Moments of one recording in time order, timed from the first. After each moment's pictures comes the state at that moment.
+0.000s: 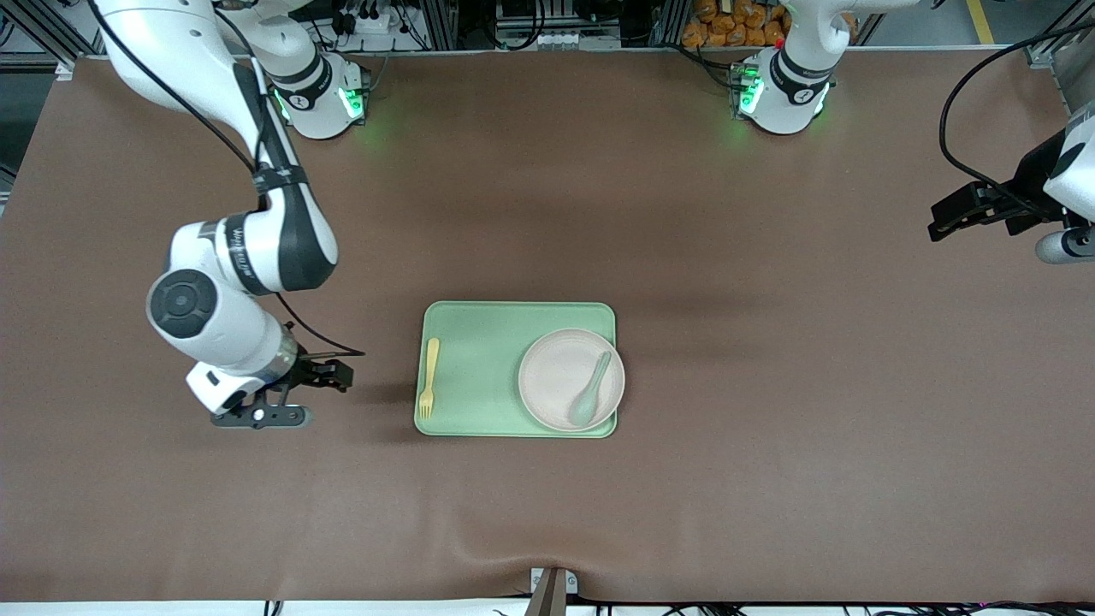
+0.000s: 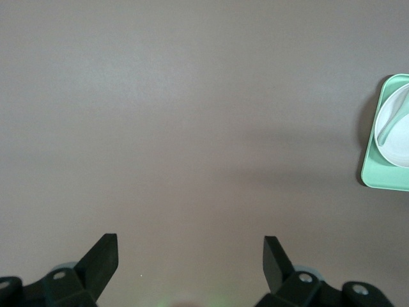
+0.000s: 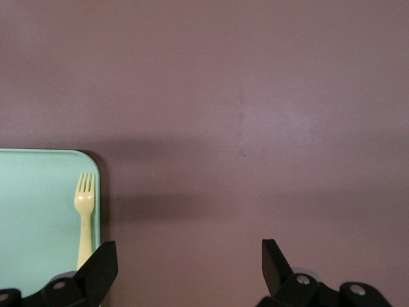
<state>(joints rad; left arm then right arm) -0.06 0.05 0.00 -1.50 0.00 1.50 -0.14 0.38 0.49 -0.21 -1.59 0.08 2.13 0.15</state>
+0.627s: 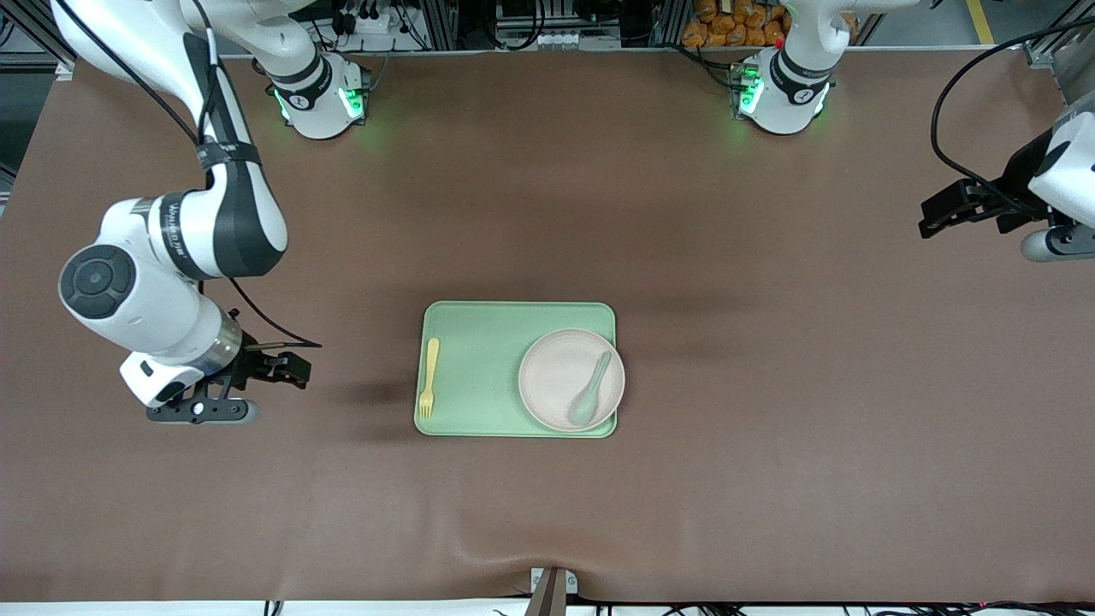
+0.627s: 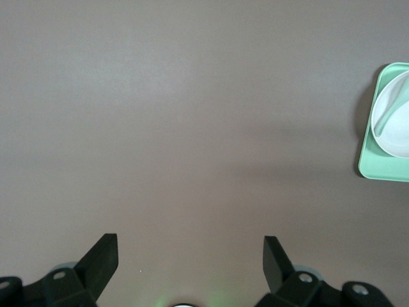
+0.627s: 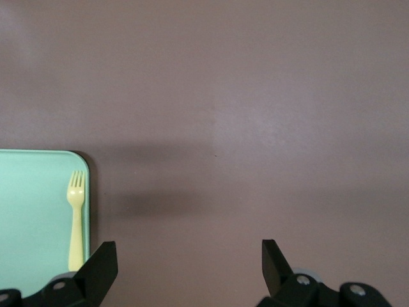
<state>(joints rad) -0.06 0.05 -0.02 -1.50 0.00 1.49 -0.14 0.32 0.42 -0.21 -1.59 0.08 2.06 0.08</state>
